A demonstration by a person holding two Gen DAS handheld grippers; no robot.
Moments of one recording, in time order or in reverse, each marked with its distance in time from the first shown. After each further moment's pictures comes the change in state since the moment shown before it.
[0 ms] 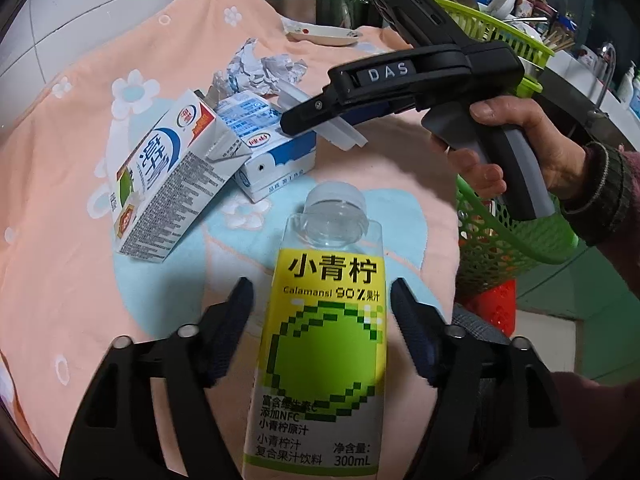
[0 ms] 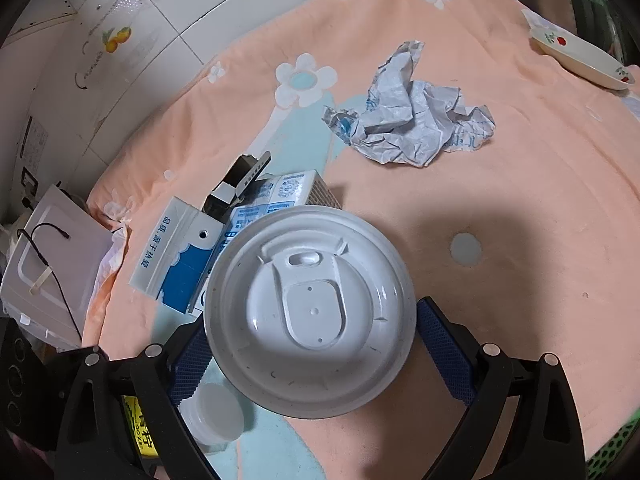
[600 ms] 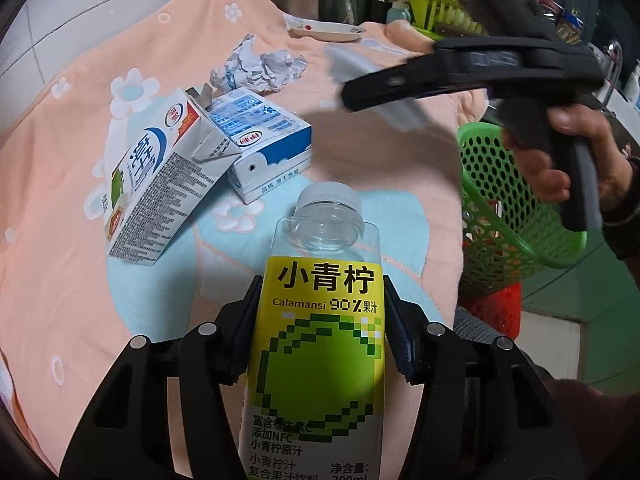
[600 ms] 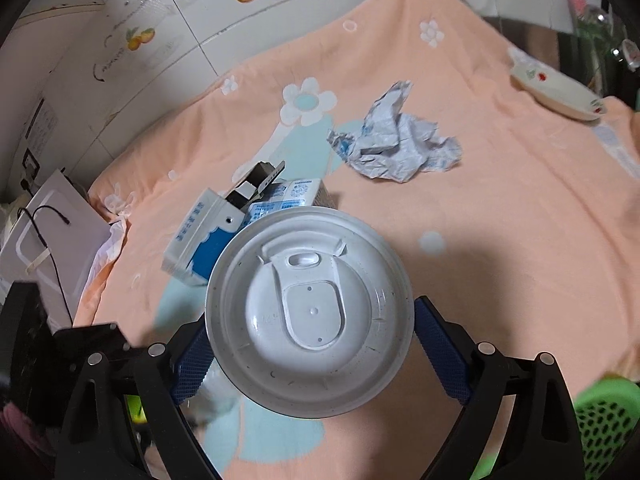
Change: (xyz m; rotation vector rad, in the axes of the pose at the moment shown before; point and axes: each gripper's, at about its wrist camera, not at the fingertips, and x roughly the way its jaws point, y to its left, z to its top) left arm 0.009 -0.006 0.002 -0.009 0.008 0.027; right arm -0.053 0.015 -0.024 -0.063 -0.081 -0.082
